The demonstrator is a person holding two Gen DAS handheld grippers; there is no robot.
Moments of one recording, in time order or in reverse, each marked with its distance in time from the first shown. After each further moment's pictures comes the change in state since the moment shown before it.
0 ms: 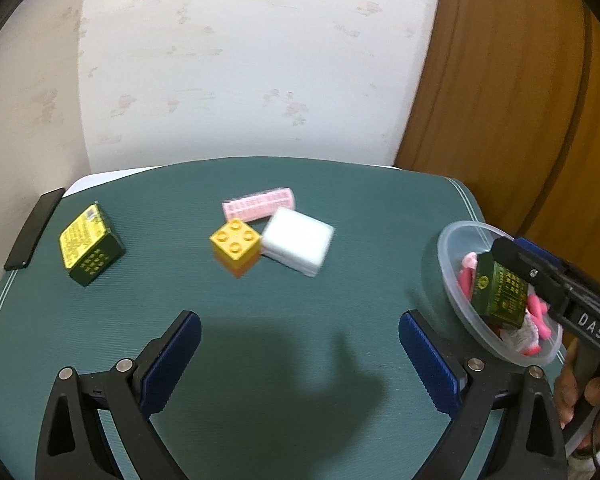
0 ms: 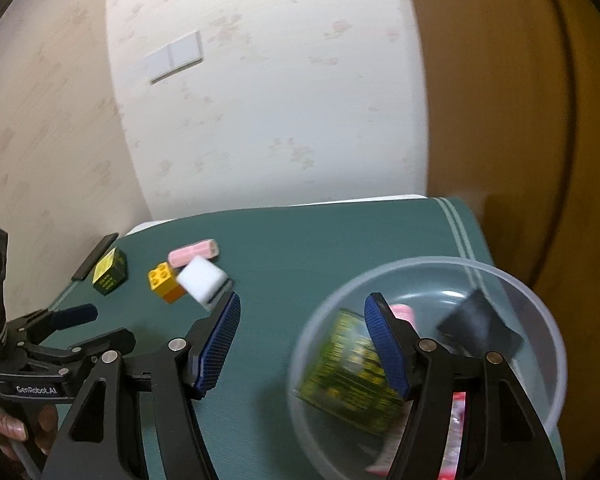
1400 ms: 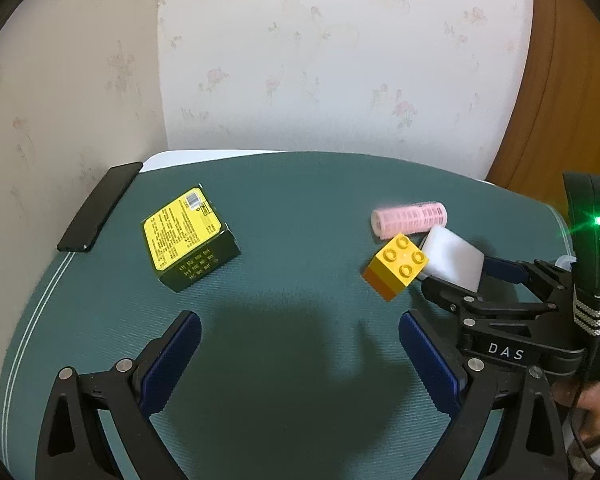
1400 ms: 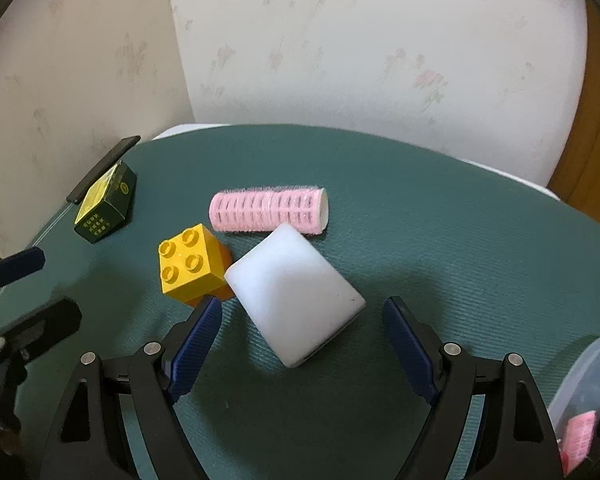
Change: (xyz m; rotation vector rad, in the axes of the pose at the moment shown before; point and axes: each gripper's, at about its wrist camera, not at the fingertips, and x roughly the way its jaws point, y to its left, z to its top) left arm 0.027 0.087 0.011 -0.106 0.031 0.218; right arm 0.175 0.099 0.005 -0.207 0.311 0.134
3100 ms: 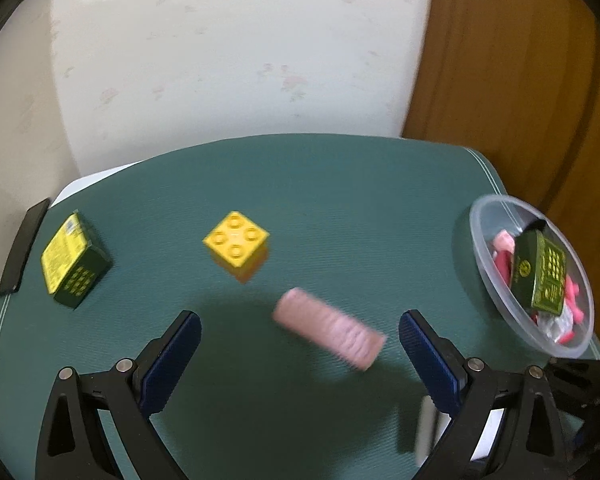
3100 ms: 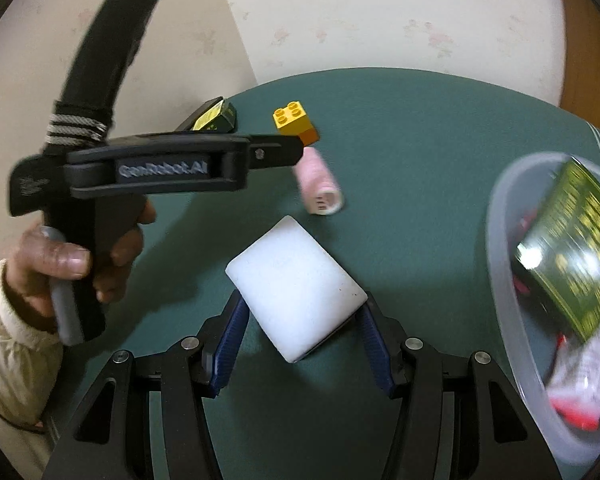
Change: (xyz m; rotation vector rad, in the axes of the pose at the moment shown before) left arm -0.003 -0.082 -0.014 0.276 0.056 -0.254; right arm -0.124 -0.009 -0.132 0.048 0.034 0.219
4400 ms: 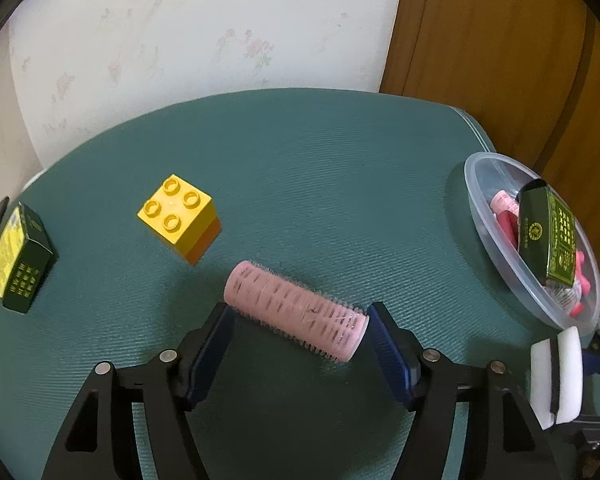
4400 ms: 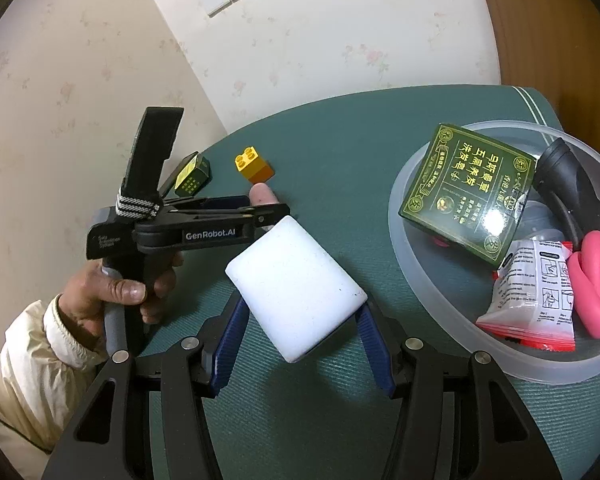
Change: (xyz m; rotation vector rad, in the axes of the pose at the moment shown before) left arm 0.039 -0.018 -0.009 0.032 0.096 -0.067; right arm -0.039 -0.029 -0.024 0.165 -0.137 -0.009
